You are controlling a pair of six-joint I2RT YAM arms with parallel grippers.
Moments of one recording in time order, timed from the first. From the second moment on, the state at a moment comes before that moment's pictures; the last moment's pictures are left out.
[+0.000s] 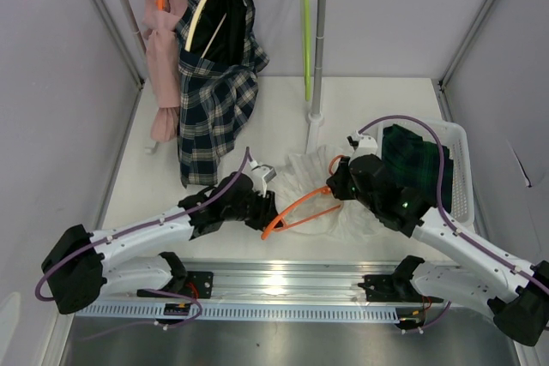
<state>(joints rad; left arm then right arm) -0.87 1.09 0.60 -0.19 0.21 -0.54 0.80 0.95 0.81 -0.43 0.27 0.60</state>
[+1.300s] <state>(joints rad) -0.98 1.29 0.57 0.02 0.03 -0.61 0.72 0.86 0.79 -0.42 0.17 0.63</state>
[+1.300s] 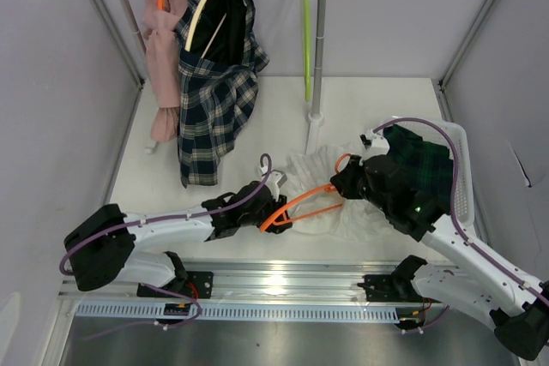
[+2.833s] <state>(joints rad) -1.01 1.28 0.61 -0.01 -0.19 -0.62 0.68 0.84 0.74 -0.37 0.14 0.64</state>
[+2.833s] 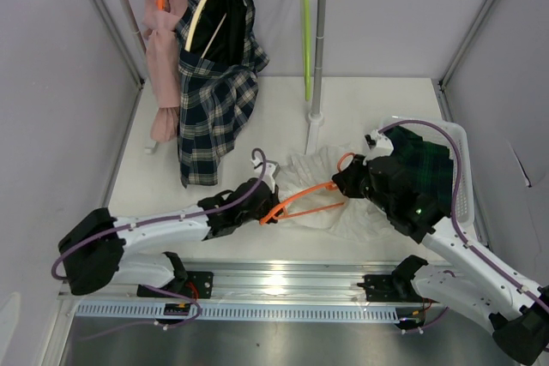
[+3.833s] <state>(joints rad) -0.82 0.93 0.73 -0.43 0.08 -0.52 0.86 0.95 0.77 -0.29 0.64 0.61</state>
